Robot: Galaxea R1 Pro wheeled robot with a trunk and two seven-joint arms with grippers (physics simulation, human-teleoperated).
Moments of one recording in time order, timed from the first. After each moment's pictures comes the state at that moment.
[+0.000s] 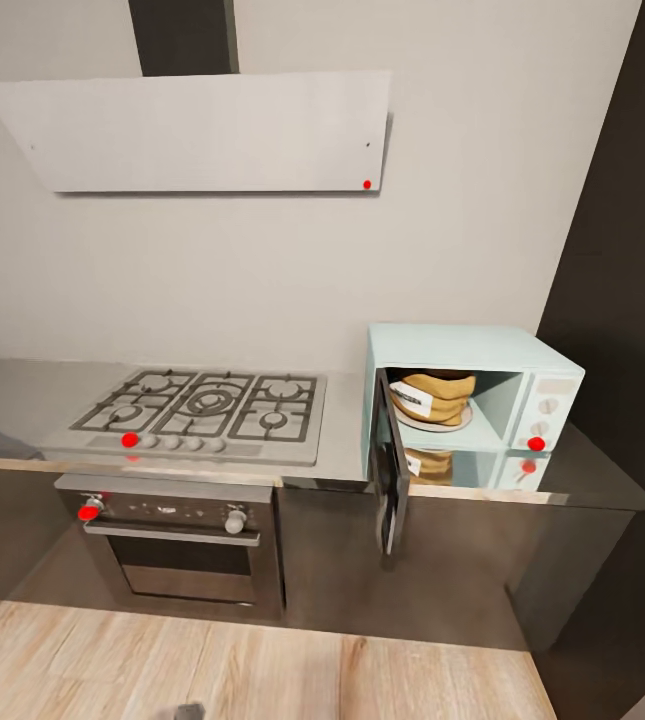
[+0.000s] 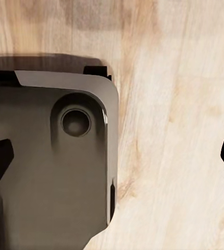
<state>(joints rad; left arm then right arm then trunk) -0.02 0.01 0.00 -0.87 0.23 0.20 0.00 -0.15 -0.14 -0.24 0.03 0.24 -0.08 0.14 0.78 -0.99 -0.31</state>
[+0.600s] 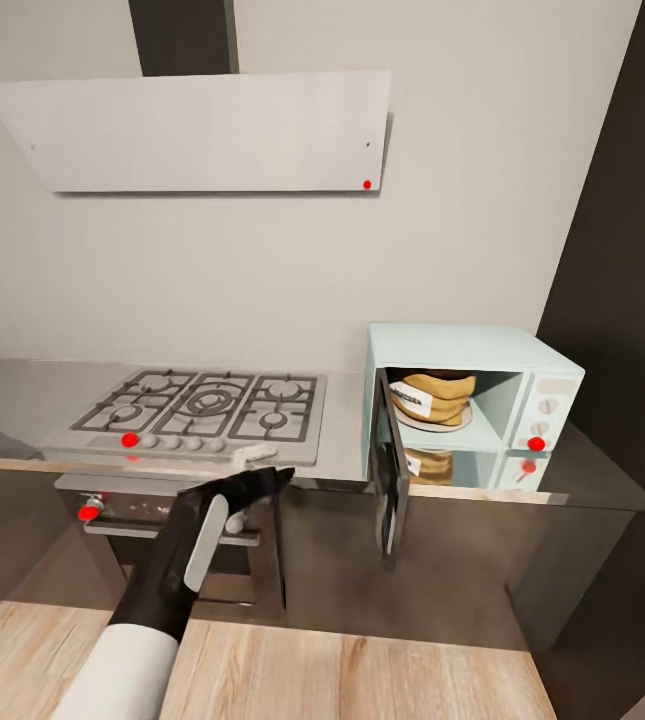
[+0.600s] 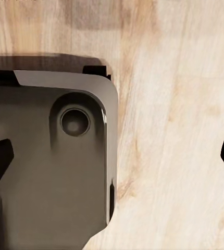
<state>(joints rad) -0.60 -0.16 -0.01 -1.17 0.25 0.69 -0.03 -0.15 -0.14 -0.24 0.03 0.24 -0.07 0.14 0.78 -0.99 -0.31</state>
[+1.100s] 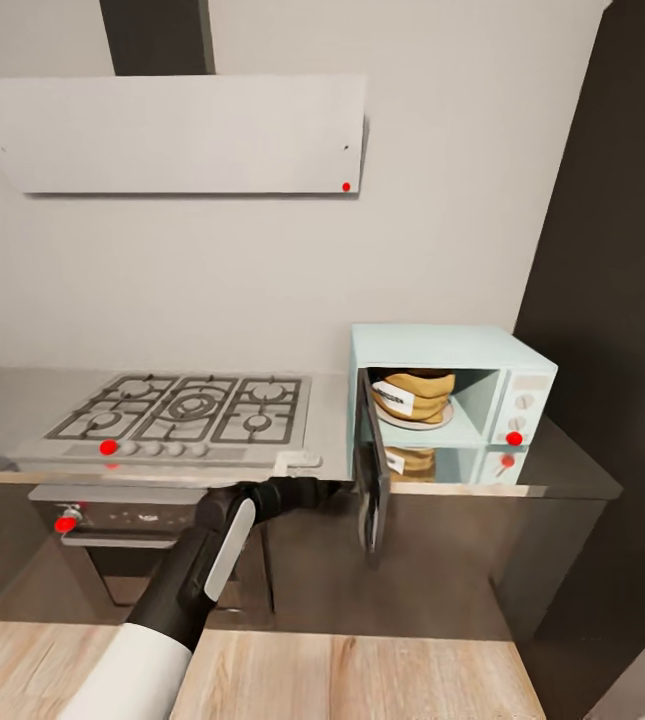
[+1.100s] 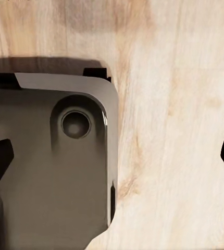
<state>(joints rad) -0.60 -0.16 -0.19 -1.18 0.25 0.75 -0.23 -0.15 -0.14 -0.24 0.03 0.24 -0.08 0.13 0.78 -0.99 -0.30</state>
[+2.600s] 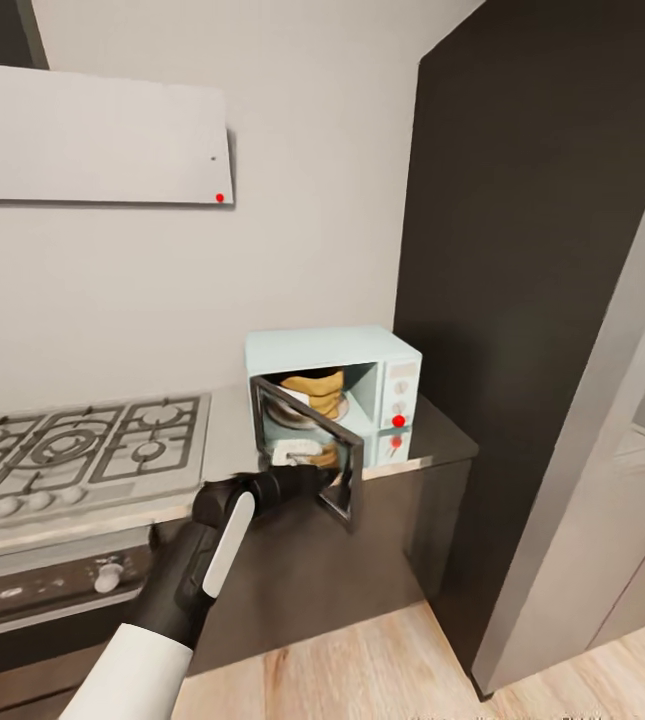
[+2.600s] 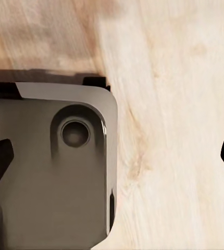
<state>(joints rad) -0.60 -0.17 -0.19 -1.25 0.25 0.74 -0.21 -0.15 -0.14 -0.24 0.03 0.24 -0.08 0.13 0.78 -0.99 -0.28</state>
